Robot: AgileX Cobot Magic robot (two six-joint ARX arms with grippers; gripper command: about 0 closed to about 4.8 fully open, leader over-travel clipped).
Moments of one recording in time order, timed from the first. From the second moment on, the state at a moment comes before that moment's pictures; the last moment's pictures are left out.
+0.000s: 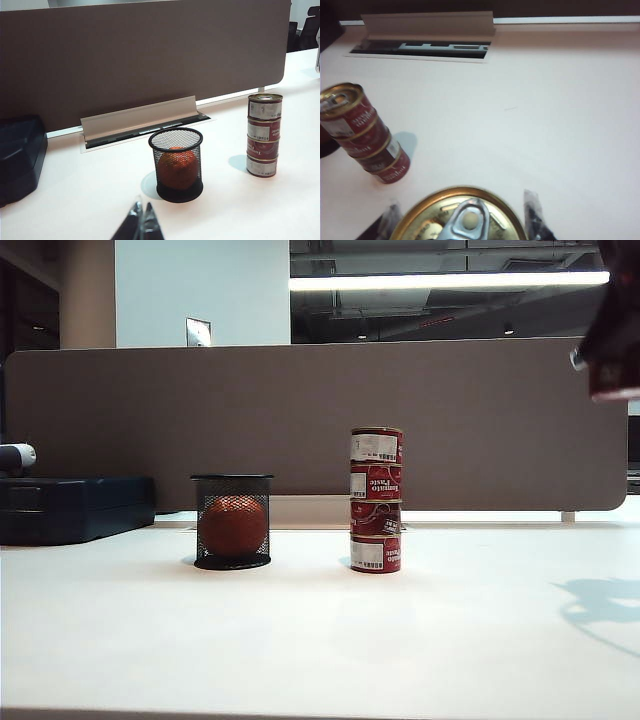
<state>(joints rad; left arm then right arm) 0.00 0.01 0.02 0.11 0.43 0.10 0.09 0.91 0.59 -0.04 -0.20 0.10</state>
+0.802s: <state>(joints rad) 0.00 0.01 0.02 0.11 0.43 0.10 0.09 1.07 0.21 0.53 -0.11 0.10</state>
